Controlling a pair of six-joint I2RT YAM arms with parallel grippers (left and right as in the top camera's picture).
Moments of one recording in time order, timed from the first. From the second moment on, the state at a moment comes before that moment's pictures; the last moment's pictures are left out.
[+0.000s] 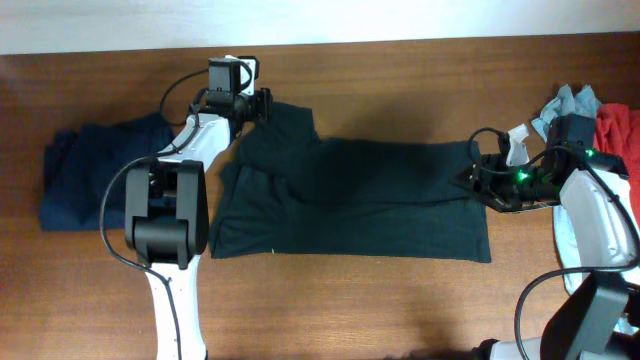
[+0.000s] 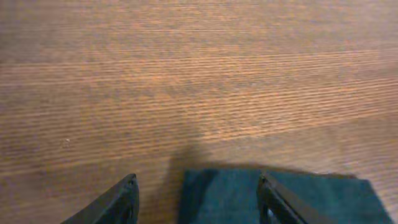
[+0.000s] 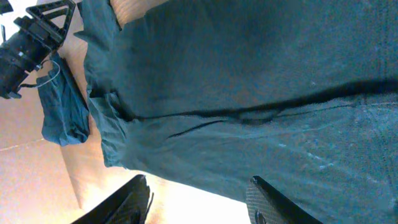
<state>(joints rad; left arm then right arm) -0.13 2.35 1.70 -0.13 0.15 -0.08 -0.33 1.59 1.15 -0.95 -0.73 0.10</state>
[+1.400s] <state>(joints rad) -0.11 2.33 2.09 -0.86 0.20 -0.01 -0.33 1.78 1.16 -0.48 -0.41 0.18</state>
